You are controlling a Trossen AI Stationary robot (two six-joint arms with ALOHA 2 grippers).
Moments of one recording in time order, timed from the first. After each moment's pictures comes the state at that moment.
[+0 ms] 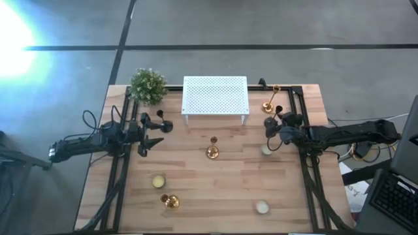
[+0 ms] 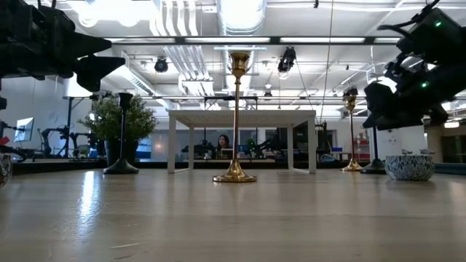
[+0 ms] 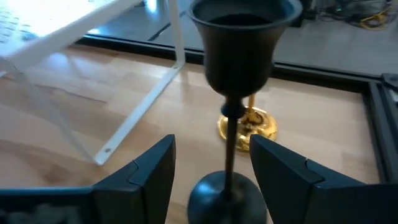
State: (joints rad) left arm 0.15 0.02 0.01 0.11 0.08 -0.09; right arm -0.04 0.67 0.18 -0.31 0.94 0.80
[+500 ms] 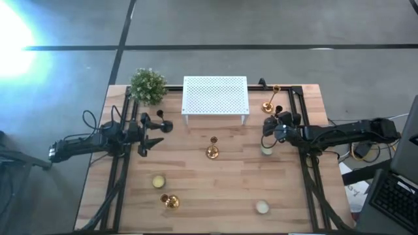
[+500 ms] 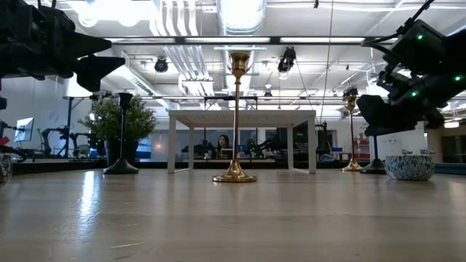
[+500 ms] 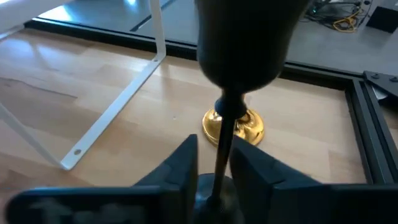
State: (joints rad) left arm 0.15 0.02 0.01 0.11 0.08 -0.09; right arm -0.09 0.83 0.18 -0.19 0.94 0.78
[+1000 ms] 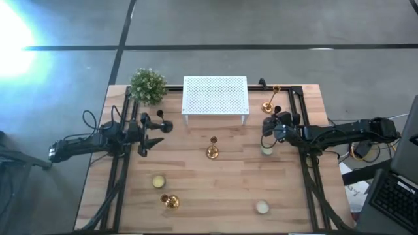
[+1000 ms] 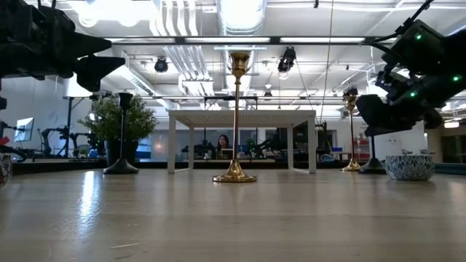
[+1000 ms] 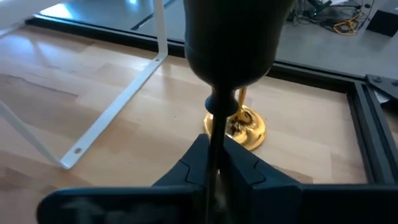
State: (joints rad) left arm 0.16 0.02 0.01 0.11 0.08 -0.09; right arm -0.09 0.85 0.18 -0.16 0.94 0.76
